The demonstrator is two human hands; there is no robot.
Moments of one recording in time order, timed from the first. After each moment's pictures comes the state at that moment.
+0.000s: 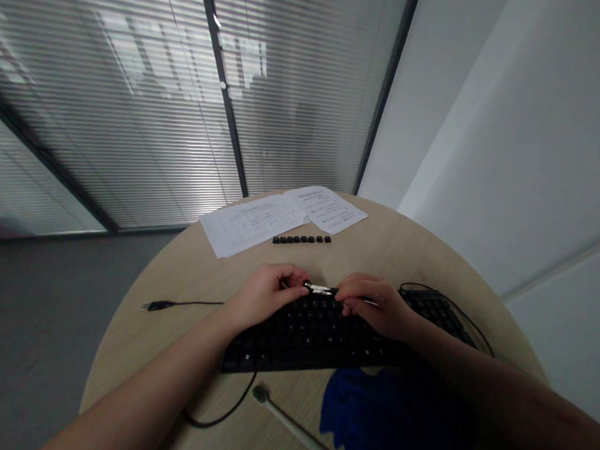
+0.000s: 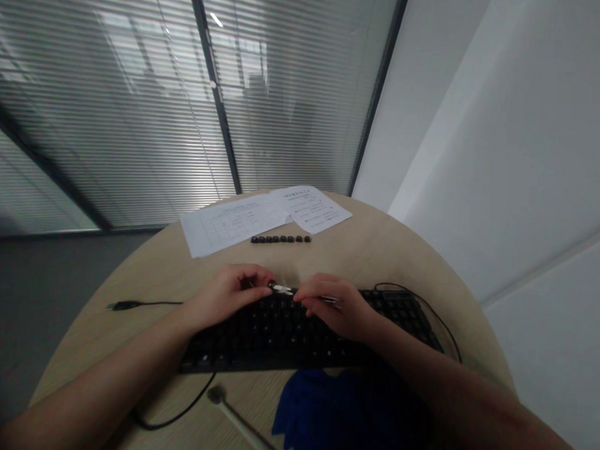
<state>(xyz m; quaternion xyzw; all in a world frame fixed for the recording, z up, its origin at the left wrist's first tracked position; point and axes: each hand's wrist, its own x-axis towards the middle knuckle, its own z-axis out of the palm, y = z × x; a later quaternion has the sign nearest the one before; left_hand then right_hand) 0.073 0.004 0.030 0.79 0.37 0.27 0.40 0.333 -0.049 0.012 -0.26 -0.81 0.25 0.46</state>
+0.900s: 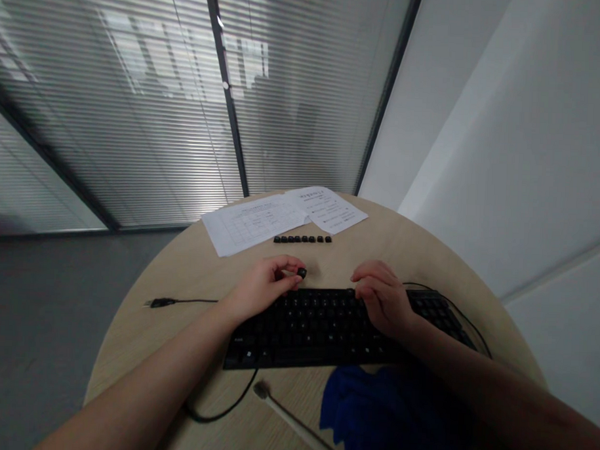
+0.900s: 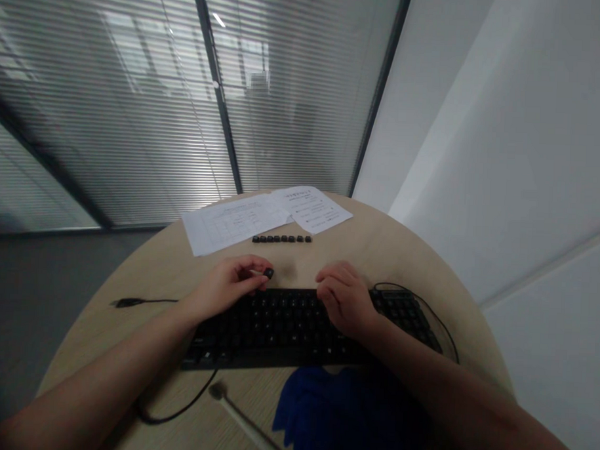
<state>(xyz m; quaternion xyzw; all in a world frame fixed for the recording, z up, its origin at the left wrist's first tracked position) 0.070 0.013 0.025 0.74 0.39 0.30 0.46 0.343 -0.047 0.003 -0.34 -0.81 -0.04 0.47</state>
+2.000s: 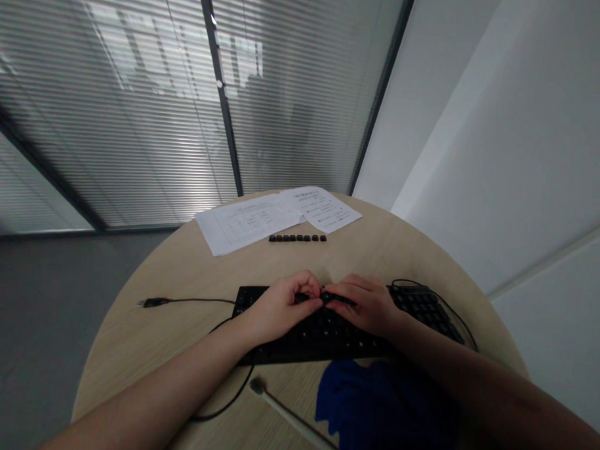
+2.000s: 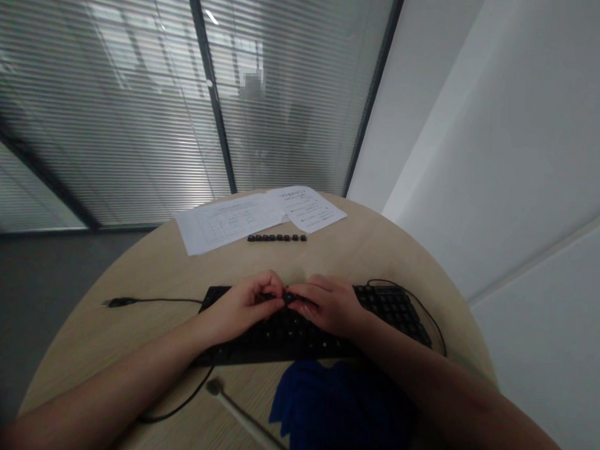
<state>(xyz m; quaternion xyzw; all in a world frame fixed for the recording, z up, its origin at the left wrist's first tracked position) 0.103 -0.027 0.025 0.75 0.30 0.29 0.51 0.334 -0.047 -0.009 -0.32 -0.86 -0.06 0.40</state>
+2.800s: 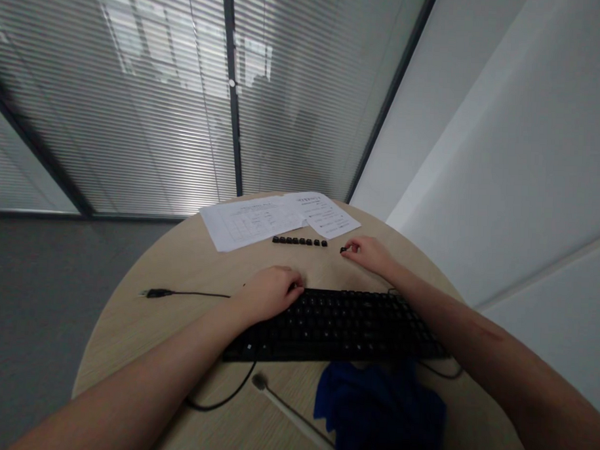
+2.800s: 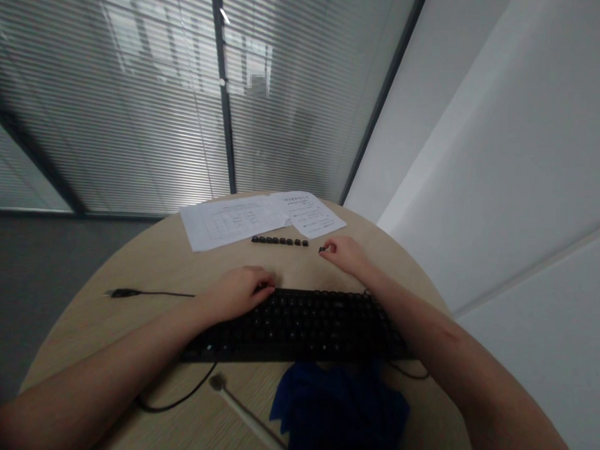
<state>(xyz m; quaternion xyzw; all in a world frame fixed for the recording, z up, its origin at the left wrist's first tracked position) 0.079 0.008 0.021 0.90 0.40 0.12 0.13 0.388 0.070 0.018 -0.60 -0.77 0.07 0.20</state>
